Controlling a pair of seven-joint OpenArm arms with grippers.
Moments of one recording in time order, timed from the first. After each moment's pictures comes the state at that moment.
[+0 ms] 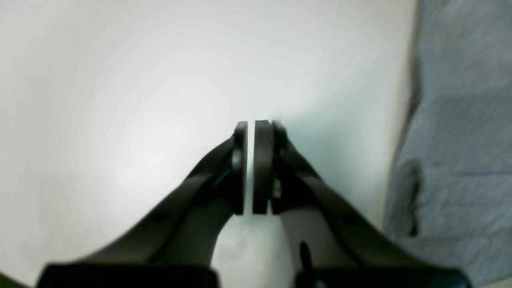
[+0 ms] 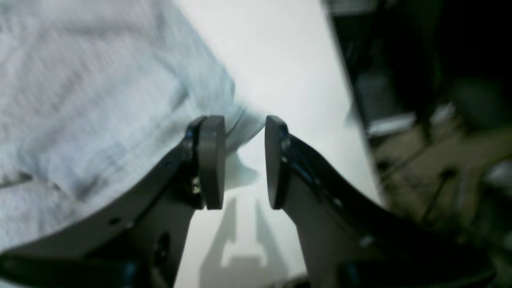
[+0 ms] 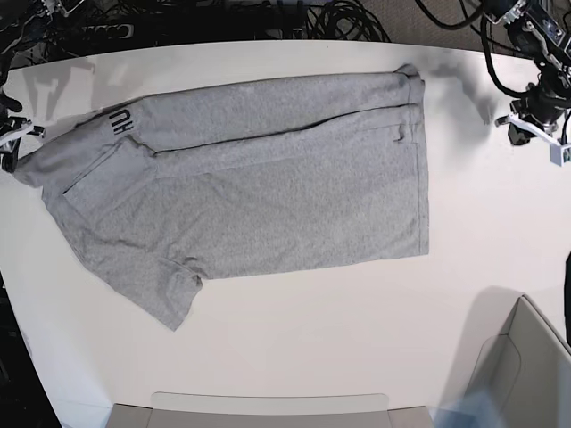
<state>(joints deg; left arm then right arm) 8.7 -14.1 -53.4 96.1 -32.8 -33.5 70.4 -9.7 15.4 54.9 116.8 25.6 34.6 -65.2</state>
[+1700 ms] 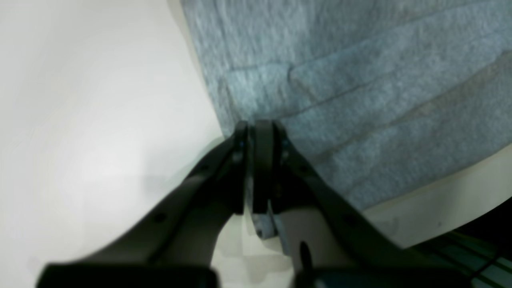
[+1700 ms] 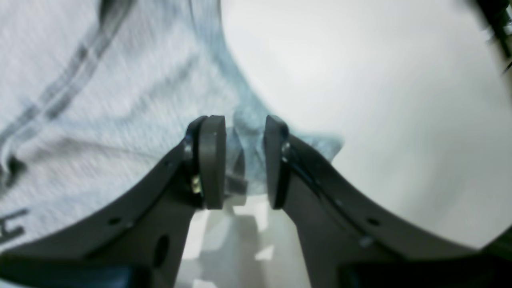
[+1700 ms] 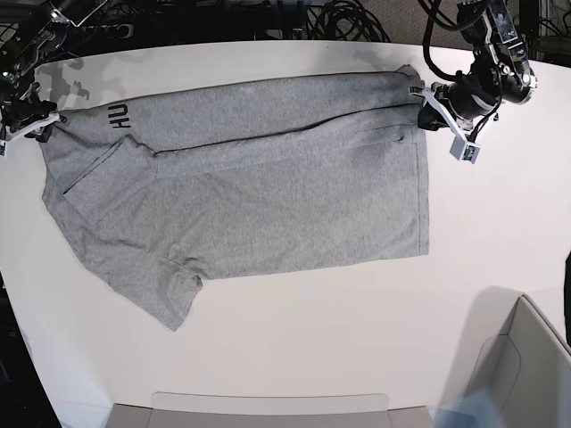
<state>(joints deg) 17.8 -10.1 -27.2 103.0 -32.5 -33.5 69.7 -7.2 12.6 54.2 86.1 12.7 34.4 -50.1</state>
